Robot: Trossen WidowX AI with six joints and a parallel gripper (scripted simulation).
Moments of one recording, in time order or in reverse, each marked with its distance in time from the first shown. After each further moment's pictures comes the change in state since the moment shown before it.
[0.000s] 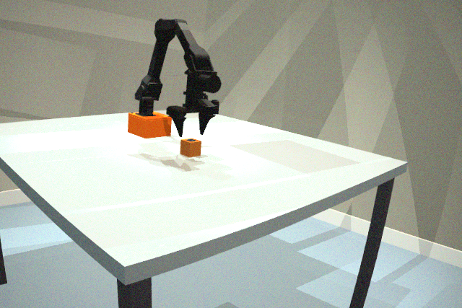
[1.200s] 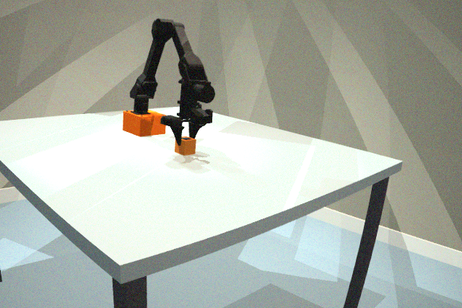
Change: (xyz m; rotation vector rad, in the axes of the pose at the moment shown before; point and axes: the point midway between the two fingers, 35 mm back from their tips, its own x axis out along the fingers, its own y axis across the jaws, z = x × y) arm 0.036 0.000 -0.001 -0.001 0.004 0.001
